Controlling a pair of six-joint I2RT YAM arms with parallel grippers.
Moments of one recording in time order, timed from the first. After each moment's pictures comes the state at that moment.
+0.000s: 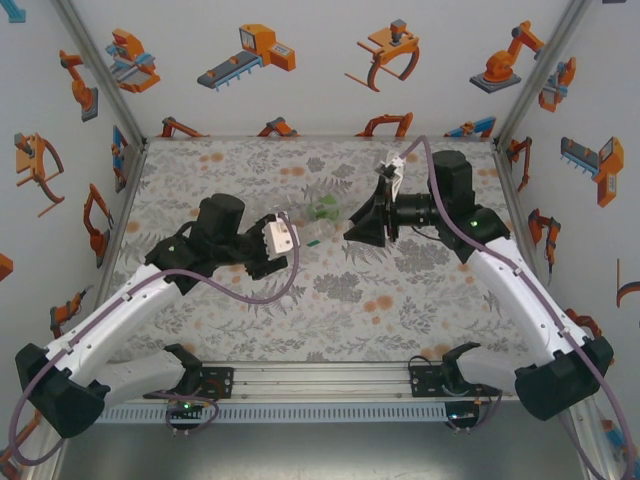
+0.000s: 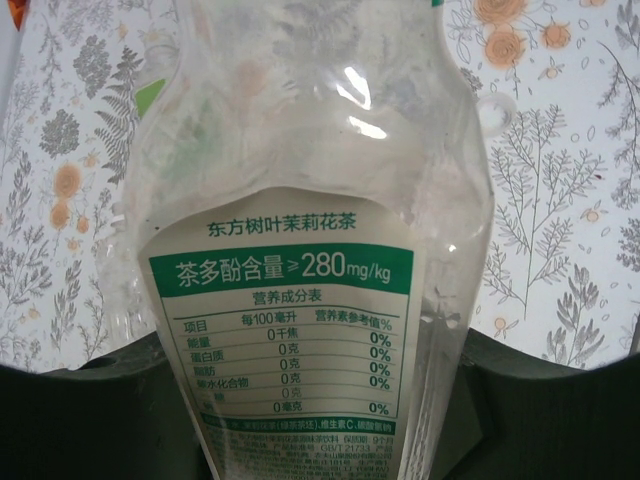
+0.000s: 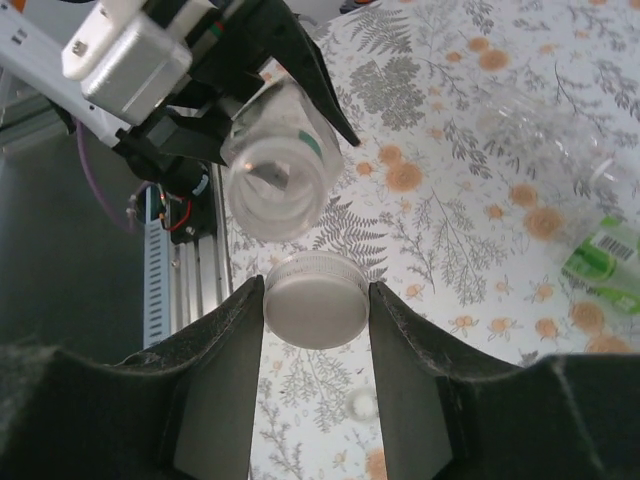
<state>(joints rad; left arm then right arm) -0.71 1.07 1.01 -0.58 0.35 0.68 0.44 1.18 1.20 -0.42 -1.00 -0.11</state>
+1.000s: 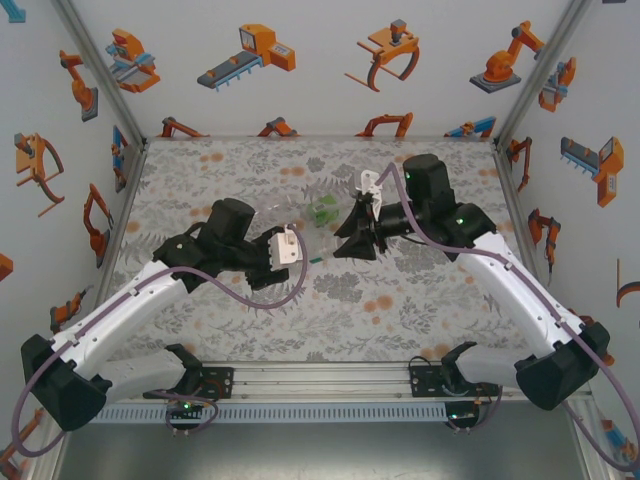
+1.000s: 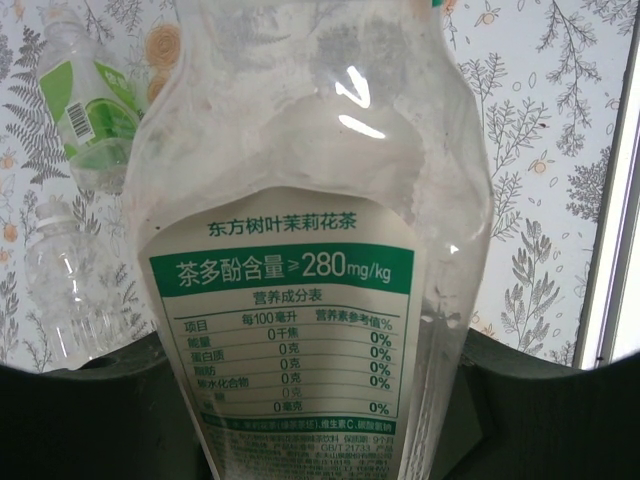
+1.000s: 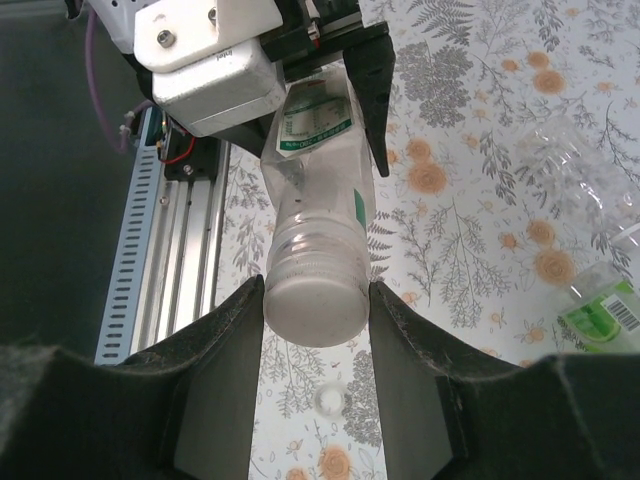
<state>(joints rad) -0.74 1.11 1.02 -0.69 0.39 0.72 0.56 1.23 1.26 -0.57 -1.00 -0.41</state>
